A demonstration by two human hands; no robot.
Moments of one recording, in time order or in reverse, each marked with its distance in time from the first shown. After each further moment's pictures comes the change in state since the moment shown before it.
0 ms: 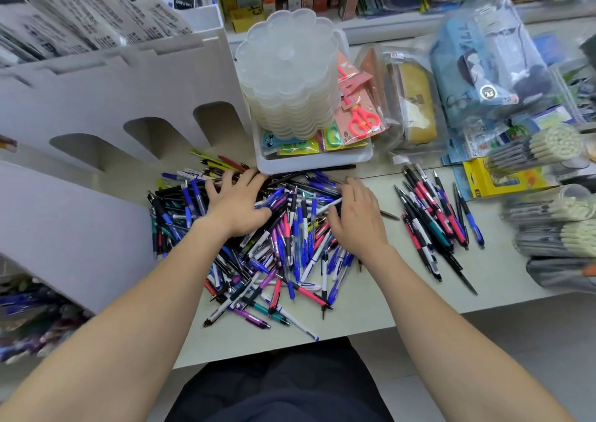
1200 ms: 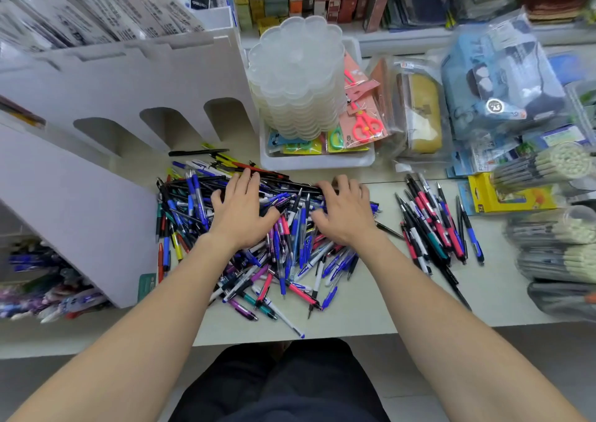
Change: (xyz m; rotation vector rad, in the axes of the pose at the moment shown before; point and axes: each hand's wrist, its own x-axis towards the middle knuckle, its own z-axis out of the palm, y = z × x) left_hand -0.039 0.031 0.019 -0.125 0.193 -0.135; right_hand 0.026 -0.007 -0.014 -0.103 -0.151 -0.129
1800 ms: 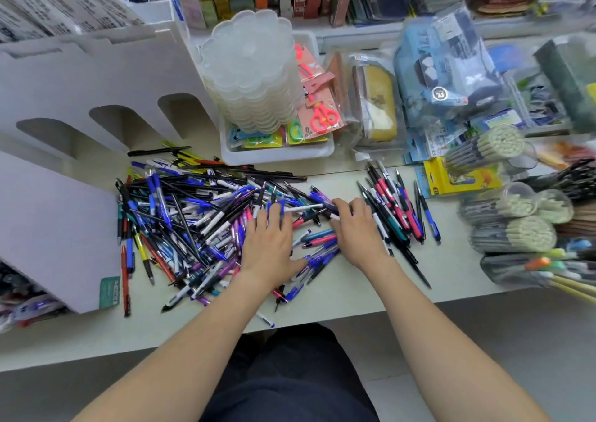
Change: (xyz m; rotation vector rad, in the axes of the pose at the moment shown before) left_hand -0.058 0.106 0.071 0.344 0.031 0.224; right_hand -0.085 0.076 0.018 0.082 0.042 0.151
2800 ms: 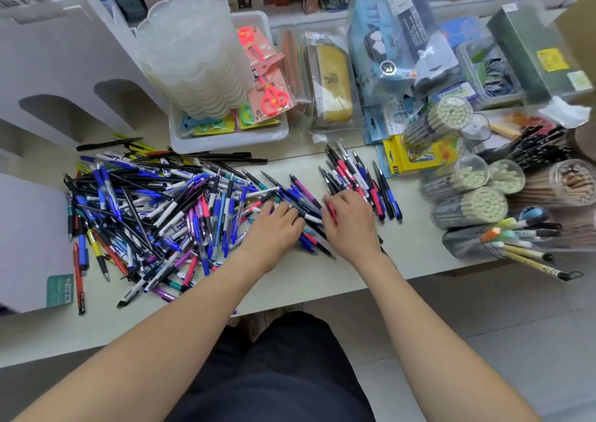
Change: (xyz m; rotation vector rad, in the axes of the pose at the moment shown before) left_hand 0.030 0.072 0.013 0.232 0.043 0.443; right_hand -0.039 0.057 -0.025 0.167 0.231 -0.005
